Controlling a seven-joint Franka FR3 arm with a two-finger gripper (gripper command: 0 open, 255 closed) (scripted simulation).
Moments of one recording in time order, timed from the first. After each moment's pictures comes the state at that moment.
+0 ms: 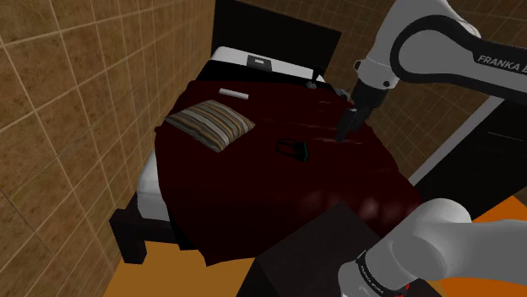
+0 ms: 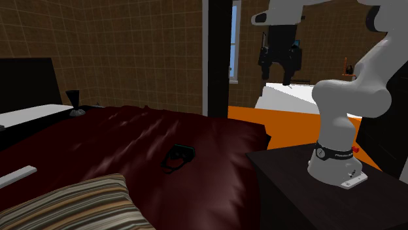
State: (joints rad) arm -0.02 -0.81 0.03 -2.46 -0.04 1.63 -0.11
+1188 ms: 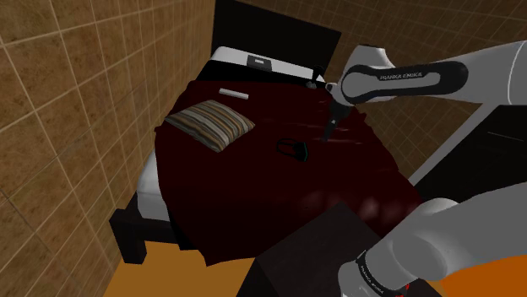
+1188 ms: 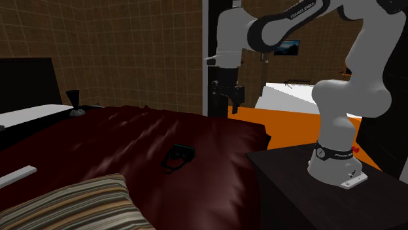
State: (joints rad) arm -0.01 -0.36 -0.26 -2.44 -0.17 2.10 -0.63
